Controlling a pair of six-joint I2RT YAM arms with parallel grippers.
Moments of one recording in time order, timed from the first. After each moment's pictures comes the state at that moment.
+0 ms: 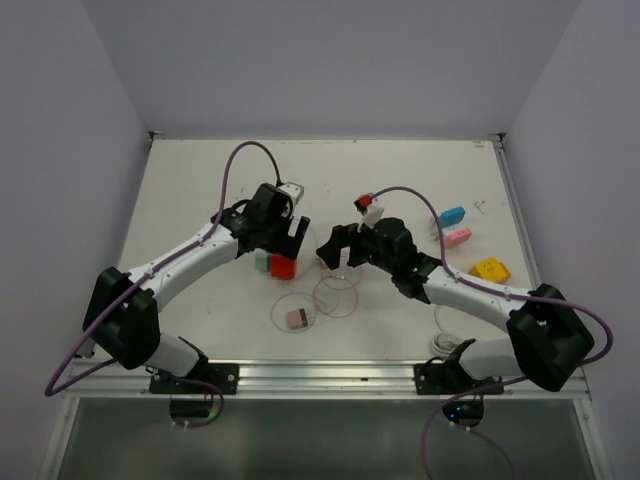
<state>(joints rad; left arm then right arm) -0.60 1.47 1.10 -0.57 -0.14 -0.18 0.72 1.35 0.68 0.29 -0.07 0.46</state>
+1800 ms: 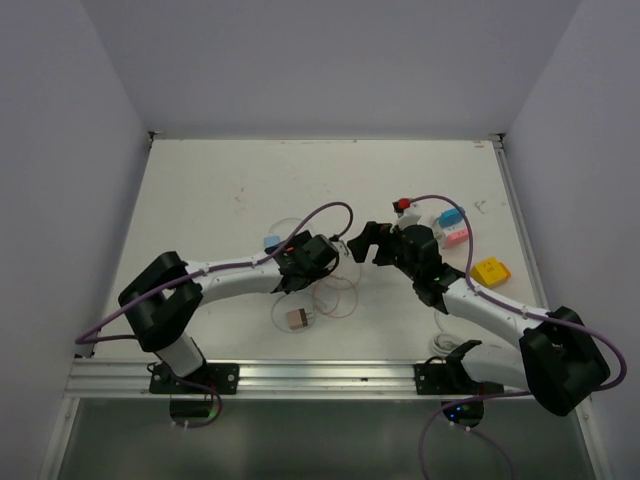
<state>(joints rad) -0.93 1.64 0.97 -0.40 -0.57 0.30 0.57 1.19 0.51 0.31 0.03 0.52</state>
